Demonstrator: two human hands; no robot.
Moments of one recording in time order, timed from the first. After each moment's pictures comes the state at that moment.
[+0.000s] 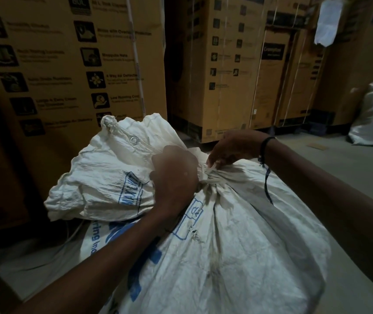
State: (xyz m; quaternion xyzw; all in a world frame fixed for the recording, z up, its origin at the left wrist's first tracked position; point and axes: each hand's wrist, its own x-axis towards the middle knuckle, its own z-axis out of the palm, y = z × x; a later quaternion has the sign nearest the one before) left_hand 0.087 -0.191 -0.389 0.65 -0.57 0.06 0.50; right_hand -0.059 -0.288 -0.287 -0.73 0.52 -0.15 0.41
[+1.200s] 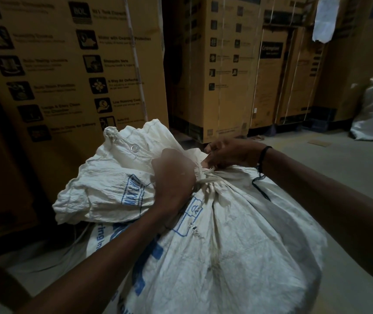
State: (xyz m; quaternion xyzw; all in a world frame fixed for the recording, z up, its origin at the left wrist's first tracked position) left_hand 0.097 -0.191 -0.388 0.63 -0.56 0.01 0.53; right_hand -0.066 -0.303 -0.318 -0.76 0.38 -0.17 0.50
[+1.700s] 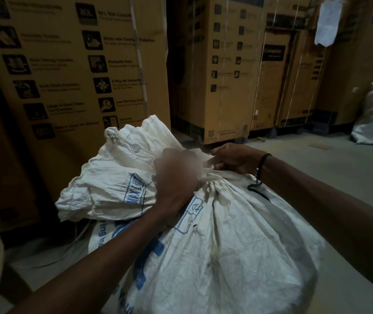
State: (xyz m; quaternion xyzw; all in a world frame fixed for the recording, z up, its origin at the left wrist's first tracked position) left_hand 0.095 -0.186 -0.390 0.63 -0.58 0.06 0.51; right_hand -0.060 -0.313 -0.338 -0.66 0.42 -0.24 0.57
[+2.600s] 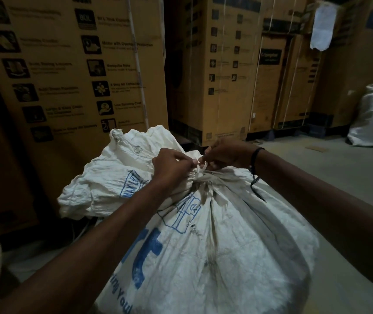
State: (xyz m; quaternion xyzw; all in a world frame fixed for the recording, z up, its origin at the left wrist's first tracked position) left_hand 0.110 -0.207 -0.359 0.63 -0.56 -0.14 0.52; right_hand -0.057 -0.284 -0.306 -0.73 0.45 -0.22 0.46
